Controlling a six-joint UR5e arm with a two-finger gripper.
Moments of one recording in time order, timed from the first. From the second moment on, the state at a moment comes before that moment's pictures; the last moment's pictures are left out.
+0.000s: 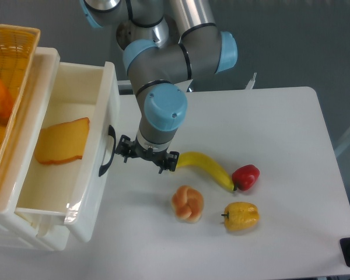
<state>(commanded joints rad) 2.32 -1.90 -1.63 -1.29 1.38 0.58</state>
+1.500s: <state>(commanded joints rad) 2.21 -1.89 -1.63 -1.28 1.39 0.58</state>
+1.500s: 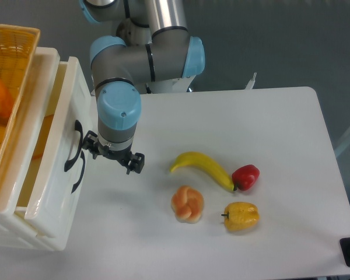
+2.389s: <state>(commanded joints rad) 2.20 -1.89 -1.63 -1.29 1.38 0.56</state>
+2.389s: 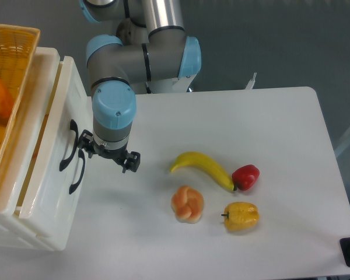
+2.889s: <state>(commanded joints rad) 2.20 -1.89 -1.64 -1.30 1.37 0.55</state>
